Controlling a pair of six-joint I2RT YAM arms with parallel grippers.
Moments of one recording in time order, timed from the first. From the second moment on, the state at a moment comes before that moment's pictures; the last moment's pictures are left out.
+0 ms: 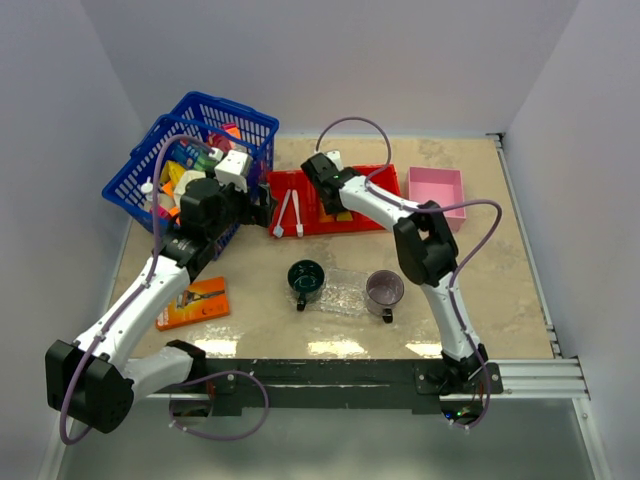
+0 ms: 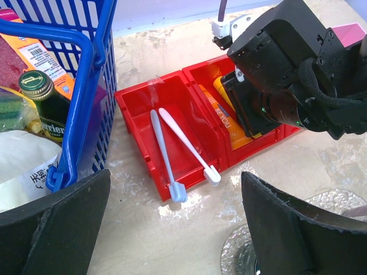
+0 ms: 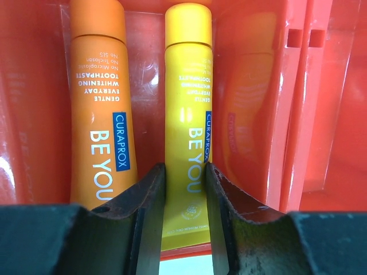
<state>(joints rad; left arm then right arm) -0.37 1.10 0.89 -0.07 0.05 -0.09 0.65 2.30 1.92 -0.70 0.52 0.35</state>
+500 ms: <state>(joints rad) -0.37 1.10 0.89 -0.07 0.05 -0.09 0.65 2.20 1.88 -0.70 0.48 0.31</state>
